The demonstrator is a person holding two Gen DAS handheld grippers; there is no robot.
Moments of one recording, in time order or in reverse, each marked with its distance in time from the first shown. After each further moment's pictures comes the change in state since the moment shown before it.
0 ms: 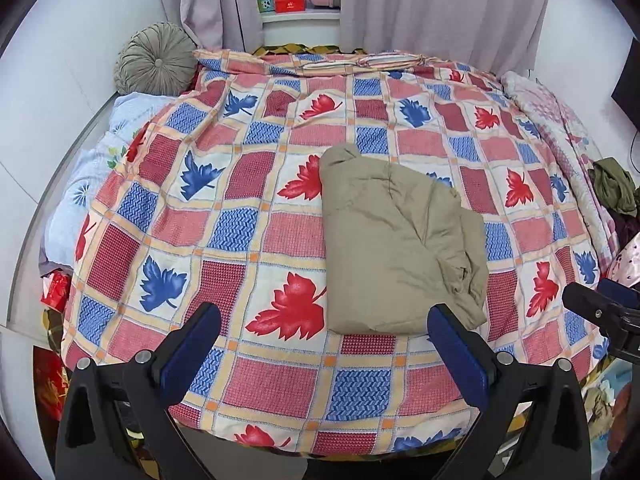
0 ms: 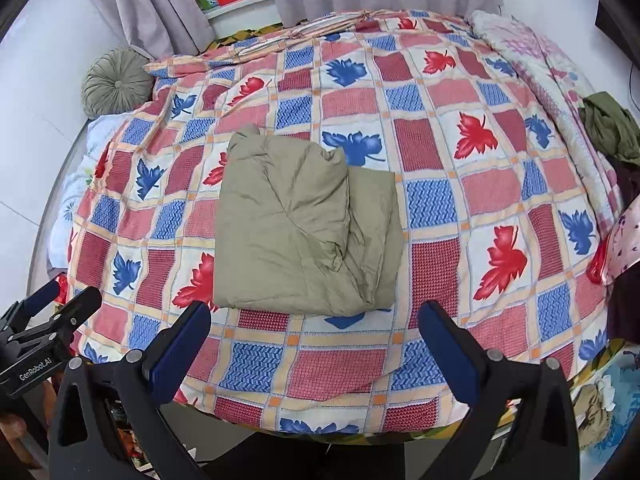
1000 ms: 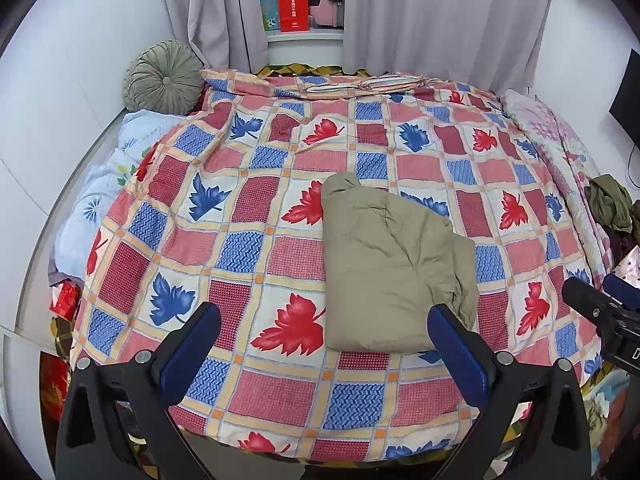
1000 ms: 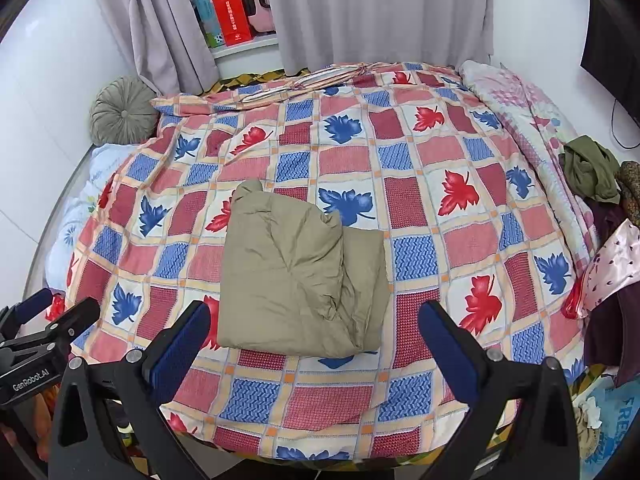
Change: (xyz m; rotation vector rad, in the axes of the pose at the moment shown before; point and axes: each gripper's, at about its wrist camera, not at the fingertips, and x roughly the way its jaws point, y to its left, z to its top) left arm -0.040 -0.004 0.015 -0.027 -0.053 0.017; right arm -0.051 0.021 0.017 -0.028 -0.154 -0.051
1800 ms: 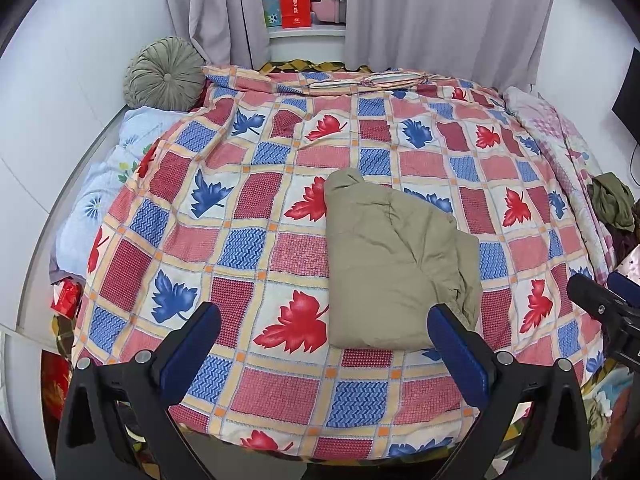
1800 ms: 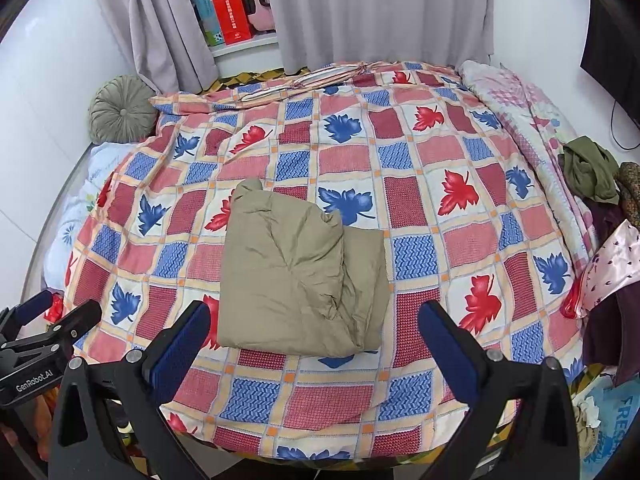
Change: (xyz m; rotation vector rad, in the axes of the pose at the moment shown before) left arm 0.002 0.000 0.005 0.005 0.005 0.000; right arm 0.000 0.000 0.002 -0.001 0.001 0.002
